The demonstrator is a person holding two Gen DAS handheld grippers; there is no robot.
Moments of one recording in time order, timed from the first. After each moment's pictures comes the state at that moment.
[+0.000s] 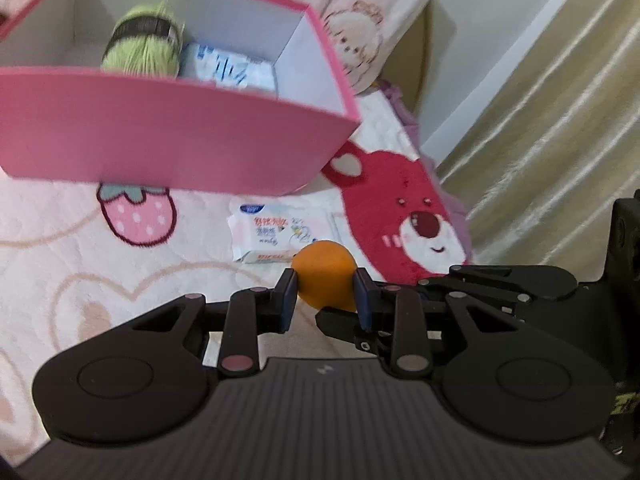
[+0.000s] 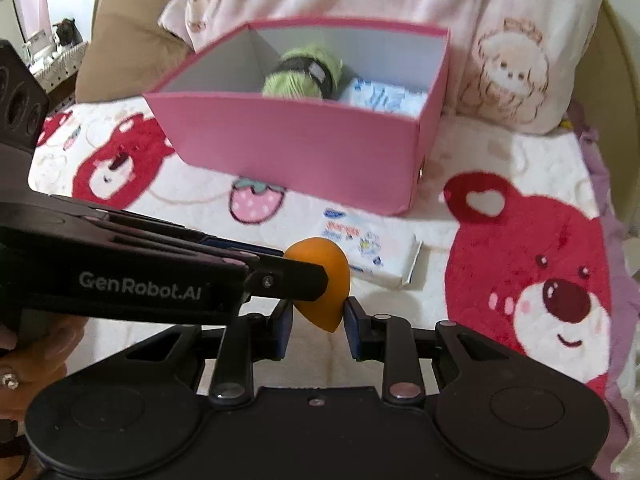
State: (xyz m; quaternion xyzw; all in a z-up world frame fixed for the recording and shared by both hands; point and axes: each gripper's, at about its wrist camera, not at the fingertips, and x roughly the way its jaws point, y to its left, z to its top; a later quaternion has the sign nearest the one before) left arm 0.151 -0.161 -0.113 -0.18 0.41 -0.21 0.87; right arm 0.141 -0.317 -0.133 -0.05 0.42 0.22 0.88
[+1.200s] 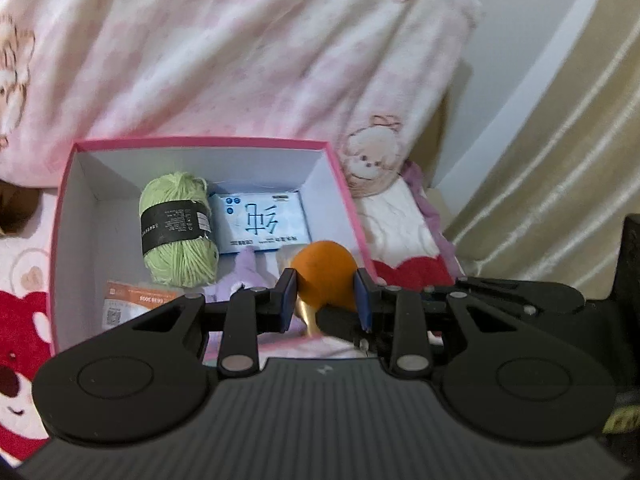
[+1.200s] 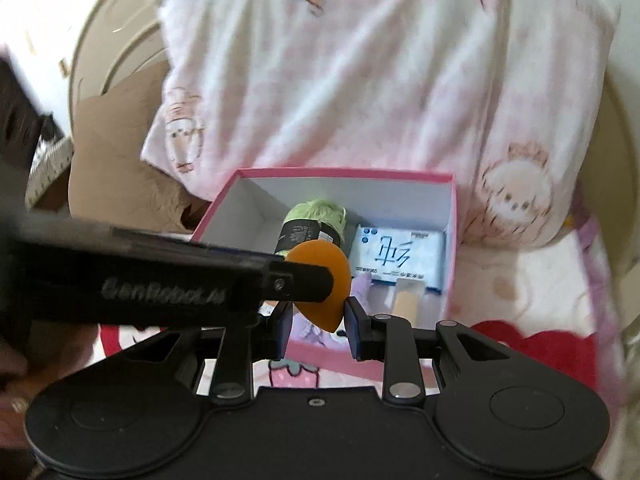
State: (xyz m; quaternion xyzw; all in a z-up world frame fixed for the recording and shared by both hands) left arm 0.275 -0.105 0.001 -0.13 0.43 -0.19 0.87; right arm 0.261 -0.286 -0.041 0.05 0.41 0.20 0.89
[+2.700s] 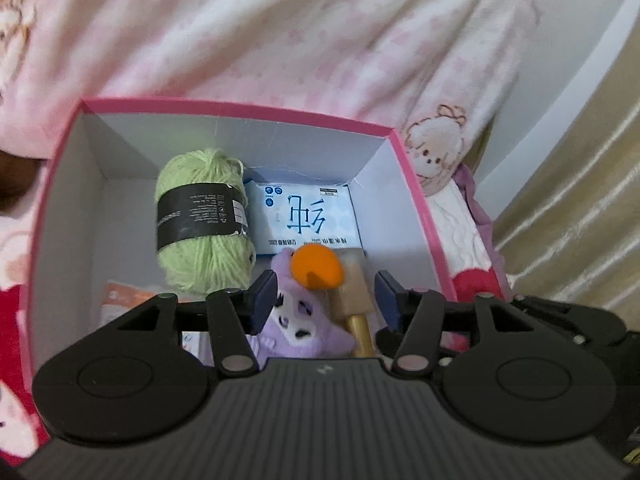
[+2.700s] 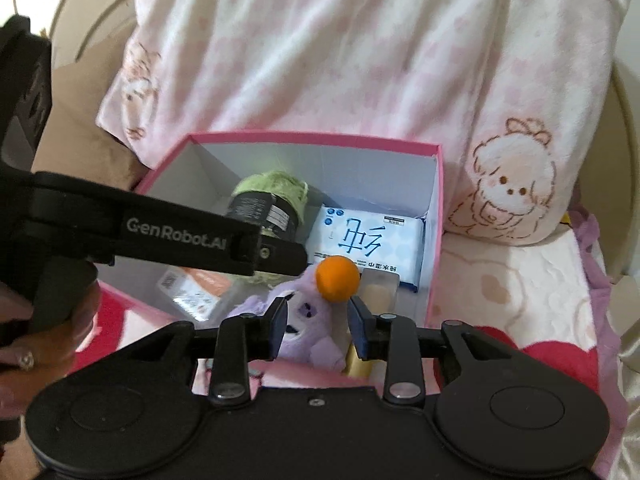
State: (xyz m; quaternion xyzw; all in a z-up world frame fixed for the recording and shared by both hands) left arm 0.301 -0.095 -0.050 -0.13 0.44 -0.16 0.88; right arm 0.259 -0.287 -0.072 -0.01 0.39 0.18 0.90
